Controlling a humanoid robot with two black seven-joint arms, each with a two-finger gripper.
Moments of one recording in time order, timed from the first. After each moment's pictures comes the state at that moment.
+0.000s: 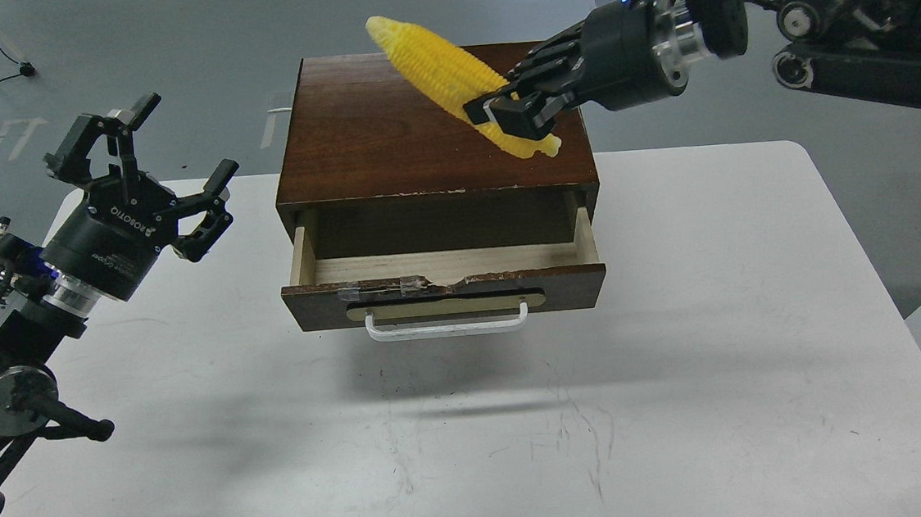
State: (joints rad) left arm -0.36 0.65 -0.95 -1.28 0.30 -0.49 -0.47; right arm 1.95 -0.36 -0.64 1.25 -1.13 0.13 0.49
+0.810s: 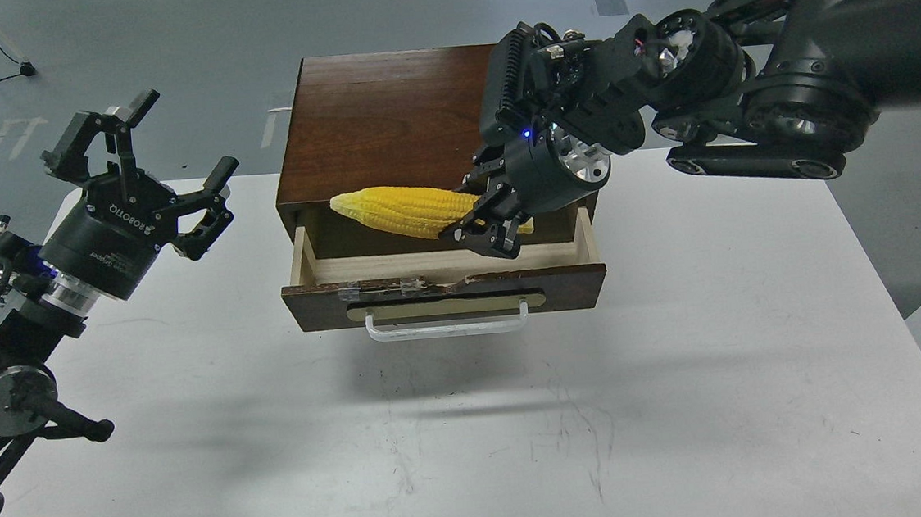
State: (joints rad) left arm -0.35 0.65 -0.96 -1.29 0.30 -0.49 -0.47; right arm 1.95 -0.14 -0.84 1.20 -1.24 -0.01 0.49
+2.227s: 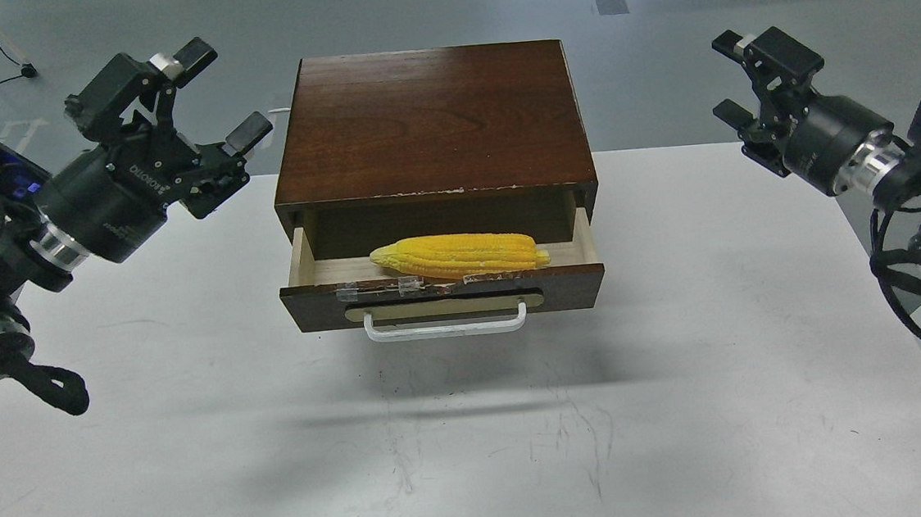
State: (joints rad) left arm -0.53 0.73 -0.97 -1.62 0.96 -0.49 -0.49; right arm 0.79 -0.83 0.19 1.21 -0.22 -0.01 0.49
